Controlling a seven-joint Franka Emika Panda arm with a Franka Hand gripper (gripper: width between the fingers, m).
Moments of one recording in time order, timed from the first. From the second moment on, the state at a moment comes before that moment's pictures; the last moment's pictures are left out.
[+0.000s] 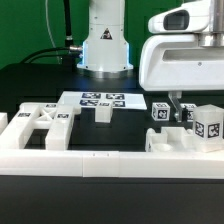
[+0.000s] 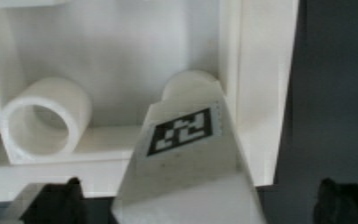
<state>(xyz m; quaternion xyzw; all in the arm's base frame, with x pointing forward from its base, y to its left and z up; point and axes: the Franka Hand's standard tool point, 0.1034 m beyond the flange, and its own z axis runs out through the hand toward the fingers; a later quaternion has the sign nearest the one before) 0.650 0.116 0.074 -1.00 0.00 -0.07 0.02</state>
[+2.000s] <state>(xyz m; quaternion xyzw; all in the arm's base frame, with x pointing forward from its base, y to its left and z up) 0.647 0.116 0.074 -0.82 0.56 -0.04 0.07</state>
